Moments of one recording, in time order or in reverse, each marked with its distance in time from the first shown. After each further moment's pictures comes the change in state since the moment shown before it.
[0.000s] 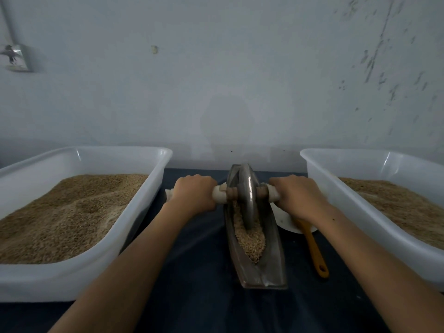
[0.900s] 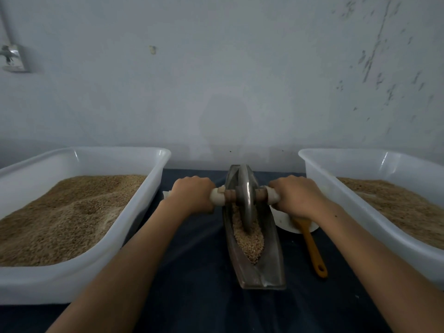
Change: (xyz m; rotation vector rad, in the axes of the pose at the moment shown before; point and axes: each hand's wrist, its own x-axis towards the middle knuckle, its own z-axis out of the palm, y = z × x) left_hand -0.001 -0.001 -0.005 -0.028 -0.112 -0.008; right_hand 0.001 -0.003 -0.012 -0.013 -0.161 0.009
